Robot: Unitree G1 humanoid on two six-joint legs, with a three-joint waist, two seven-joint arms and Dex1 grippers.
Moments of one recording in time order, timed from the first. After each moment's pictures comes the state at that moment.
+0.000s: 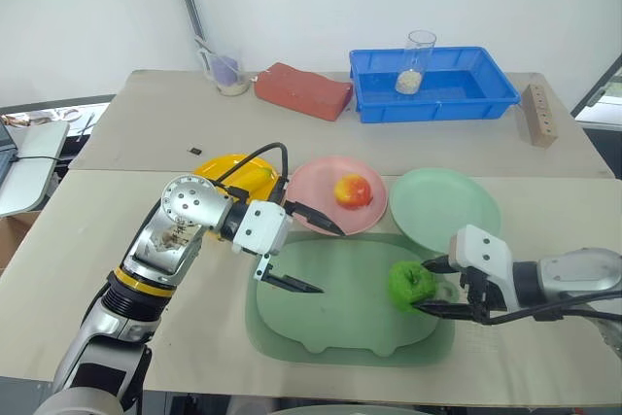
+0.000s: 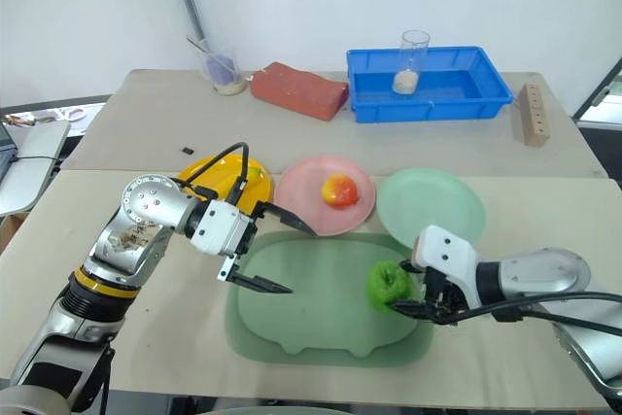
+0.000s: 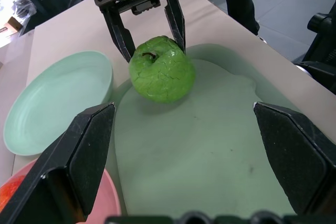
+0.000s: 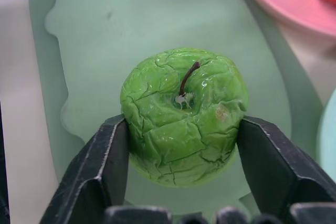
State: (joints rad) left arm -0.54 0.58 -0.27 -0.15 -0.32 0.00 -1.48; right arm 0.04 -1.11 -0.09 -0.66 0.54 0.73 0.99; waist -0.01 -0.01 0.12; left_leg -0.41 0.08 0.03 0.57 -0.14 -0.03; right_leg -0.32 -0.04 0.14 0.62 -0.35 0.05
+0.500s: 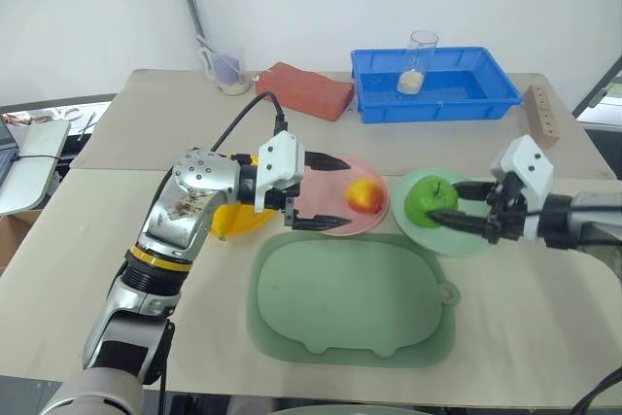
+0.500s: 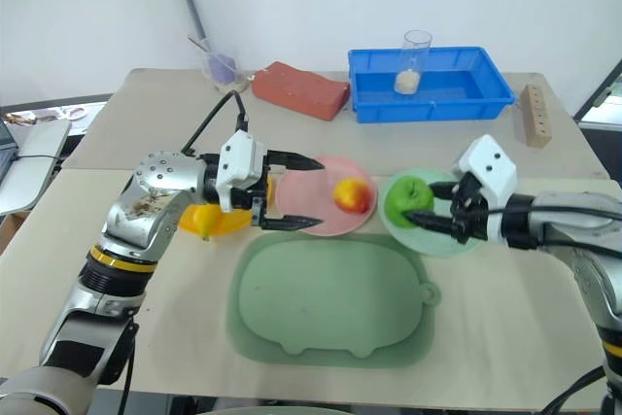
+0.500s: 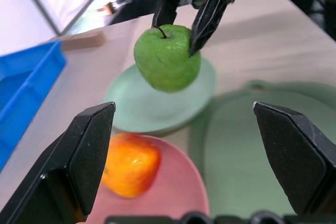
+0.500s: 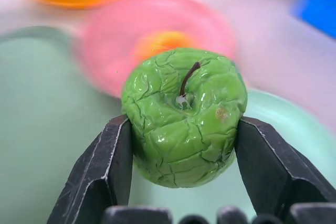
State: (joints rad) left arm -0.67 0.45 -0.21 -0.01 -0.31 0.27 -1.17; right arm -0.28 -1.01 -0.13 -0.30 0.52 0.80 0.80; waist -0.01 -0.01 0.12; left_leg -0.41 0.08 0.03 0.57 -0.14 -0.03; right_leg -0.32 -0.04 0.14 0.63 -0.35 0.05
